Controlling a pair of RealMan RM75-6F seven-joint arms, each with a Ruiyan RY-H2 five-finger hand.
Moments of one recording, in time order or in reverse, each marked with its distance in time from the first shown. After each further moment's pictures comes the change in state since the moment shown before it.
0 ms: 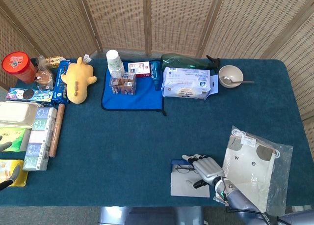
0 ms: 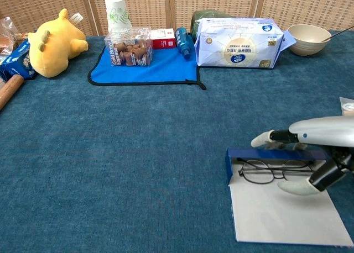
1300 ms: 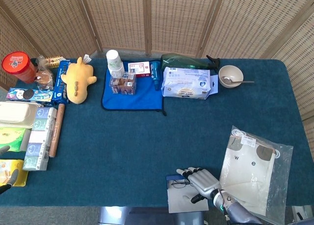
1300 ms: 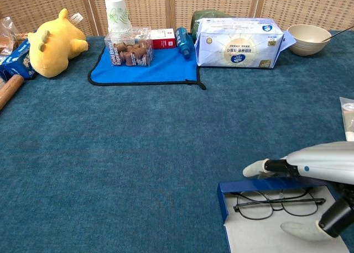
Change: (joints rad) left arm 0.028 -0.006 0.014 0.001 0.014 0.025 0.003; right arm -0.040 -0.005 -0.064 -0.064 -0.117 -0.004 -0.029
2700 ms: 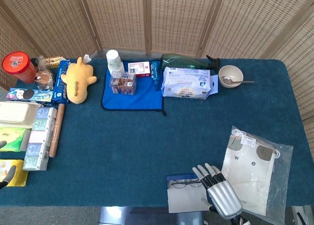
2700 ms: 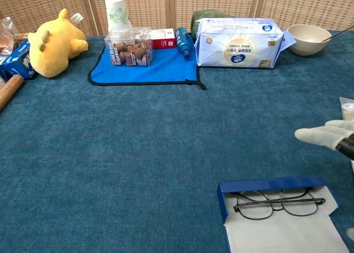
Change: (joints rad) left arm -0.022 0.037 -0.022 0.033 0.051 0.032 -0.096; right arm -0.623 -0.194 -0.131 0.393 -0.887 0.539 -0.011
